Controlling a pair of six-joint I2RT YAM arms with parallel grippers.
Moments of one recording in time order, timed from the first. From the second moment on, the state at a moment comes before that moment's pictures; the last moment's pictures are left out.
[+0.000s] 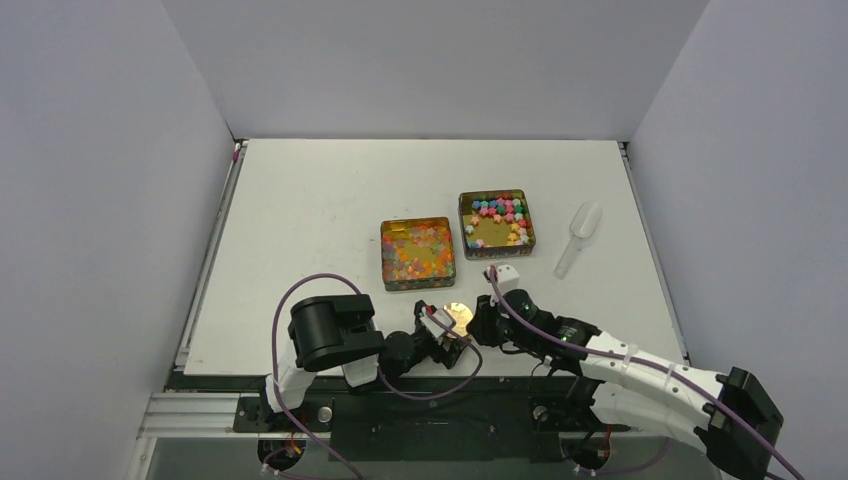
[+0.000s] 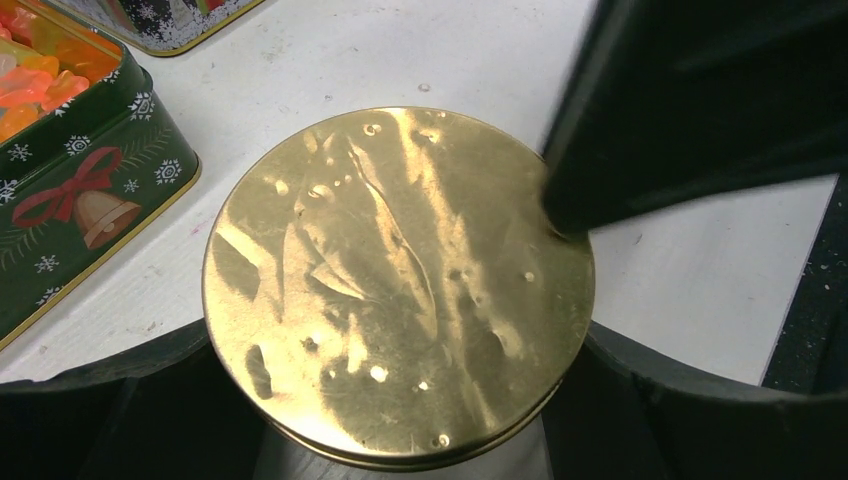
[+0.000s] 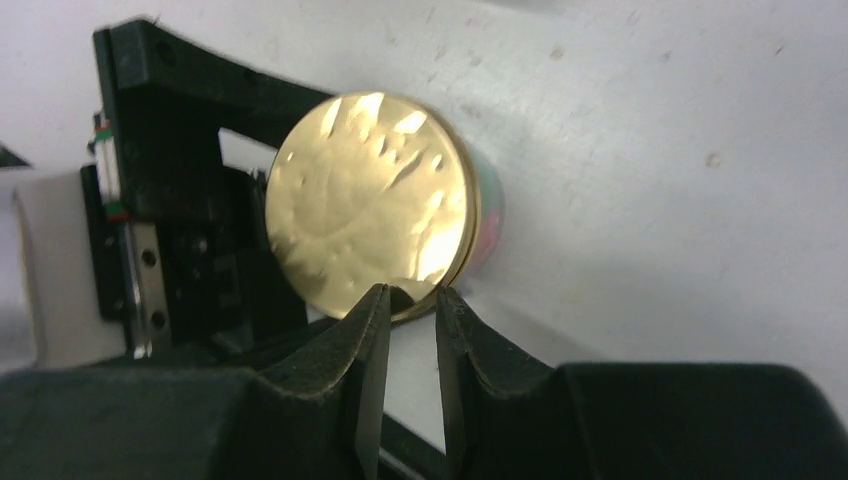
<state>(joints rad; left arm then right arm) -1.23 2.06 0.37 1.53 -0.31 -0.12 0.90 0.92 0.42 -0.19 0.11 0.54</state>
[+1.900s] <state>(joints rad) -1.26 1.25 0.36 0.39 -0.27 -0.29 0.93 0.67 0.66 -0.56 0.44 0.59</state>
